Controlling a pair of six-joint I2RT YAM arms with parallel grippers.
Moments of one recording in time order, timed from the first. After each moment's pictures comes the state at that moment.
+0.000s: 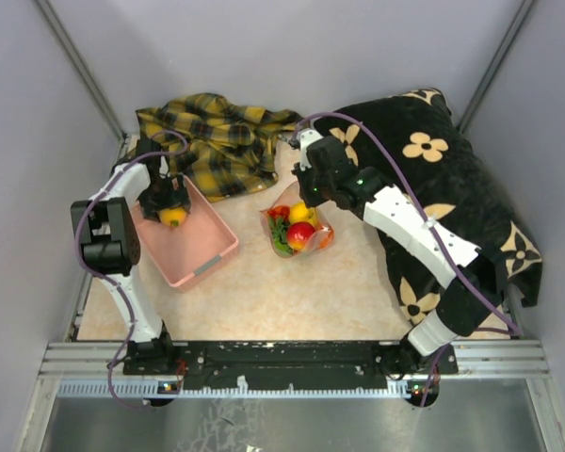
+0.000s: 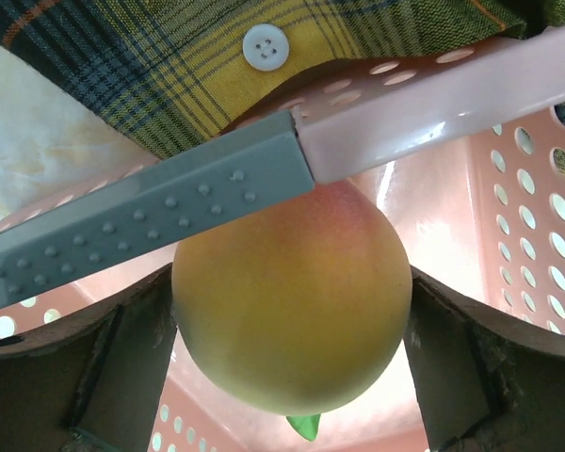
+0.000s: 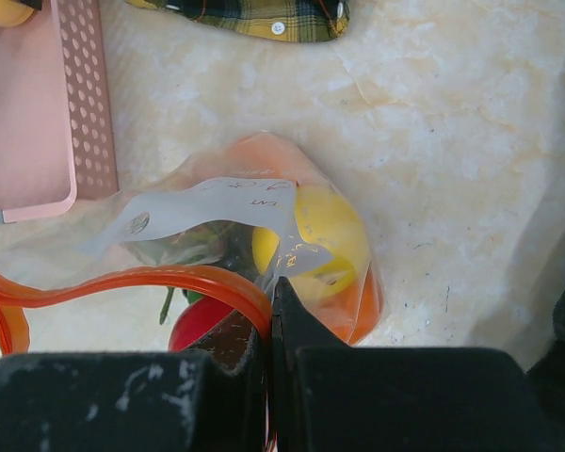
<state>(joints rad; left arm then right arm) 0.08 1.98 1.51 -0.78 -0.03 -0.21 0.68 1.54 1.47 -0.61 0.05 0.12</state>
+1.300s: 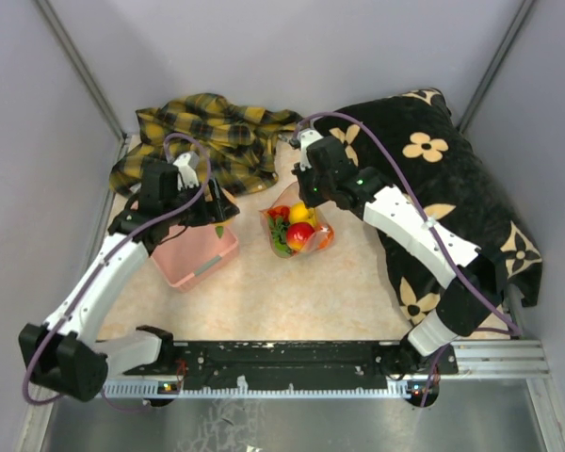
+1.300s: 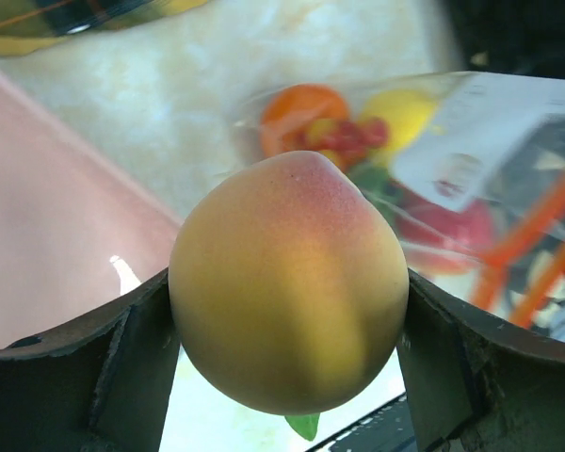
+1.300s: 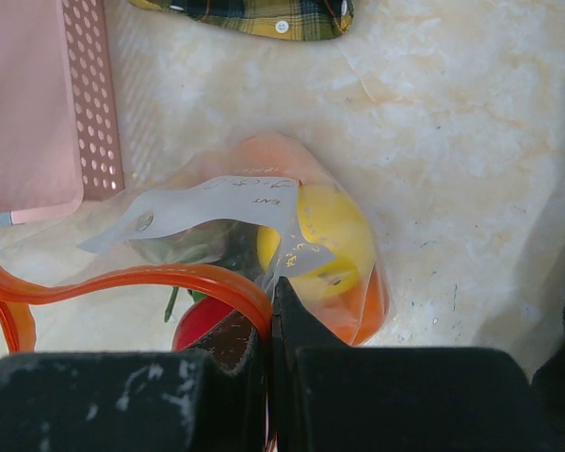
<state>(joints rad) -0.29 1.19 1.04 -0.51 0.23 -0.43 0.68 1.54 1.47 -0.61 0.04 0.13</state>
